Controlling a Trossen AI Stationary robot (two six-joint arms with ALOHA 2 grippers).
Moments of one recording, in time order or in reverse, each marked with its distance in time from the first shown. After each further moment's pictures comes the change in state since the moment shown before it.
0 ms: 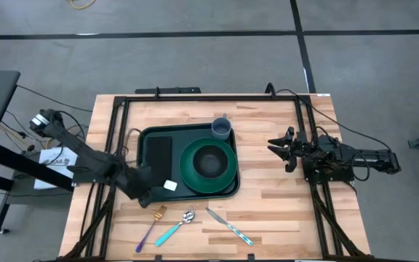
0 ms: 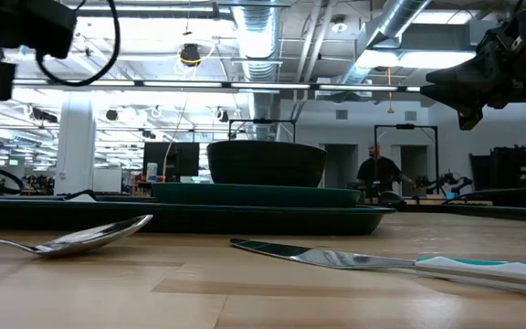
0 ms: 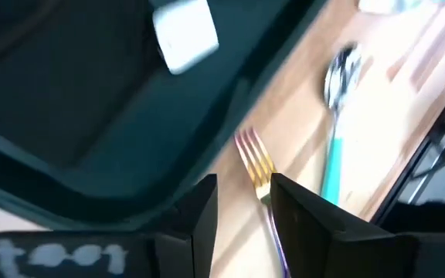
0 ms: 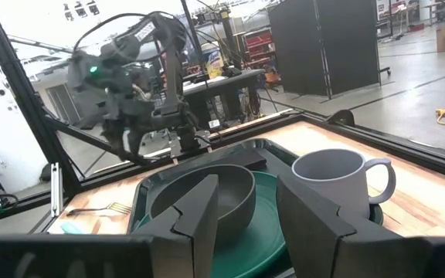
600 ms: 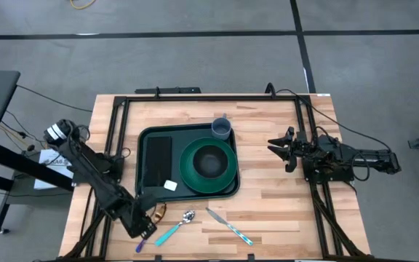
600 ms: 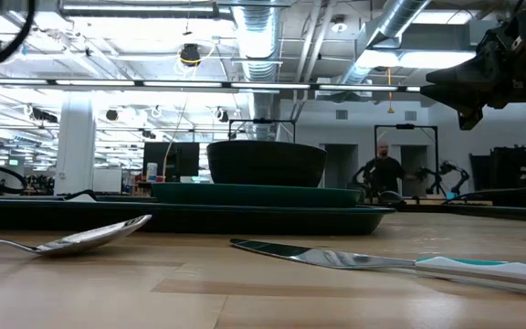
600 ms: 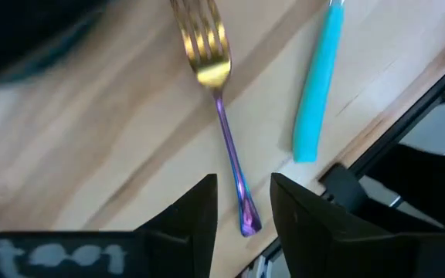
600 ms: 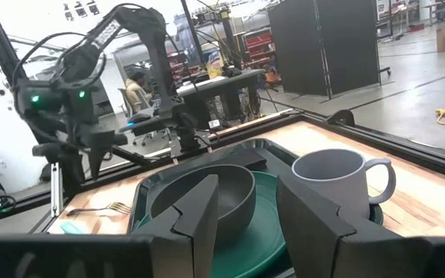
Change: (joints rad) left arm -0.245 0.387 0.238 0.001 0.115 -0.290; right arm 0.000 0.000 0.000 0.000 0.000 0.000
